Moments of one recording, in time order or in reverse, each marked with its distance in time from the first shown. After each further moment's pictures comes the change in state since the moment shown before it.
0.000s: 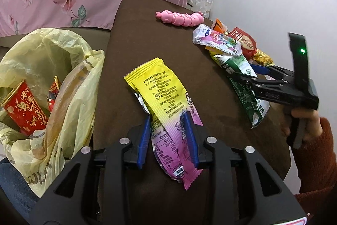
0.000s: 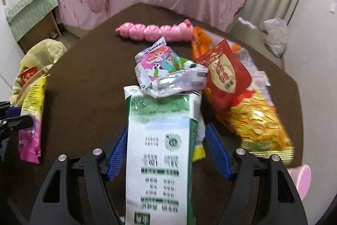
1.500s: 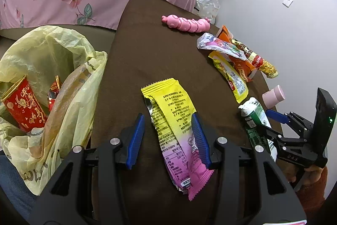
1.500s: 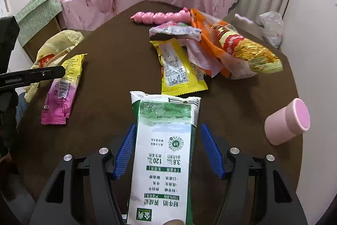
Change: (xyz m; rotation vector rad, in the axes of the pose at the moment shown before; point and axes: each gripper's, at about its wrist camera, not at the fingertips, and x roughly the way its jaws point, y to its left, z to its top) left arm 0.003 -0.001 0.006 -0.058 -0.020 0.018; right arm -0.049 0.010 -0.077 0.053 -0.021 0.025
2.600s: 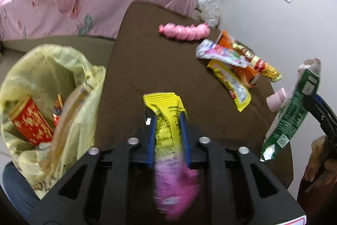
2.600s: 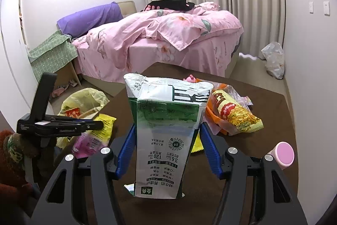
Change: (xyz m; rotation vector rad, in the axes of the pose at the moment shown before) left arm -0.007 -0.016 0.016 0.061 -0.037 0.058; right arm -0.086 -0.005 0.020 0.045 -0.370 0.091
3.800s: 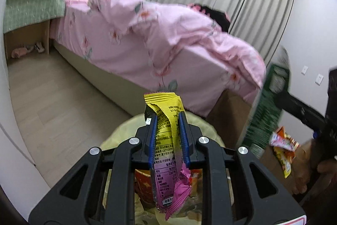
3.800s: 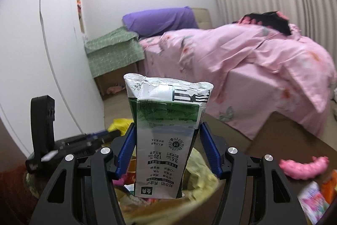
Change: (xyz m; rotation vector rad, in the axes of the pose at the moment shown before) left arm -0.089 0.204 -0.015 -0.285 -0.459 0.197; right arm 0.175 0.218 0.101 -0.228 -0.052 0.444
